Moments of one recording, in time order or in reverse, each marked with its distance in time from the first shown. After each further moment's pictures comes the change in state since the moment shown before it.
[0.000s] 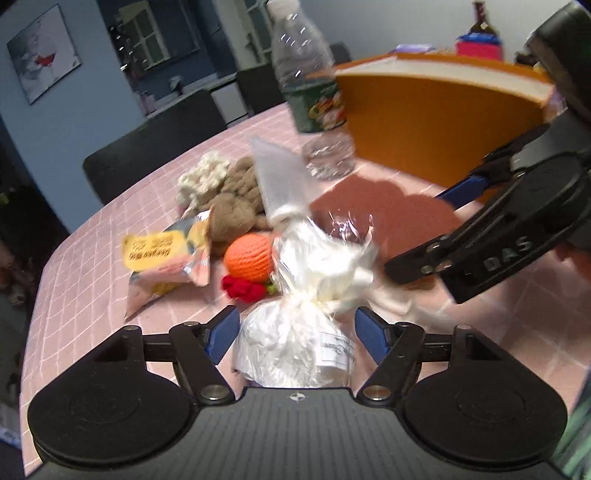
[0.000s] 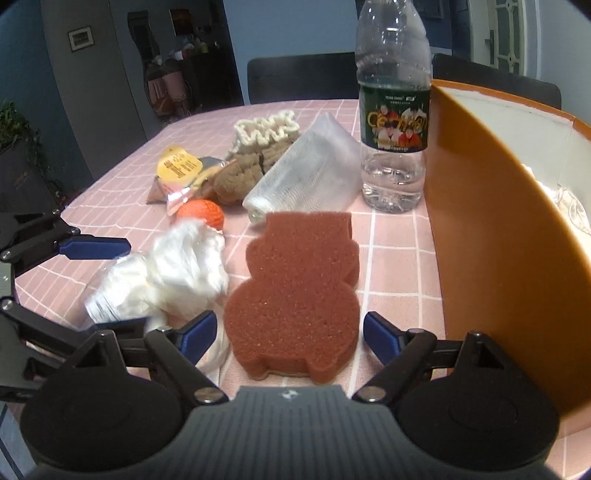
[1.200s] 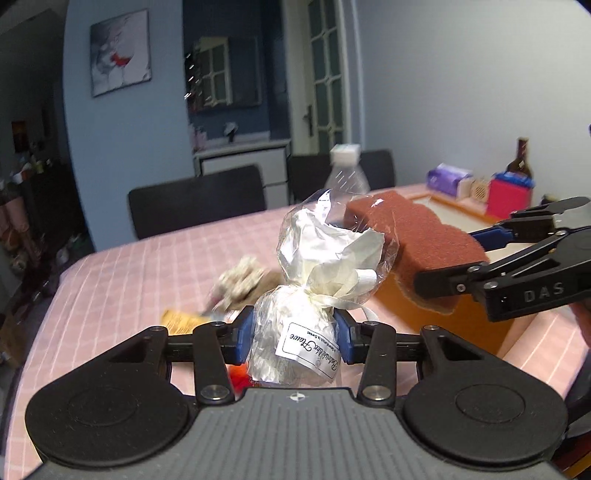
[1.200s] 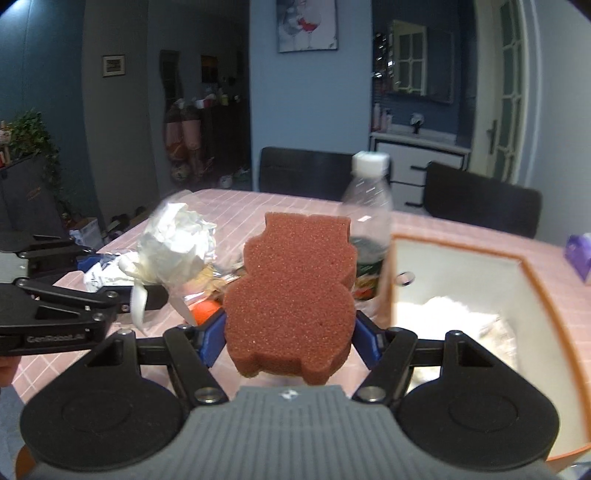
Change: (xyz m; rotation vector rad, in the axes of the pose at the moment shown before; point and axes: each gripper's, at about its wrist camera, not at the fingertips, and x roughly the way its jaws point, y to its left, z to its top) left arm -0.089 0.021 0.061 -0.293 -0.264 -0.019; right arm -0.121 -0.010 0.061 -0.141 -0.224 -0.044
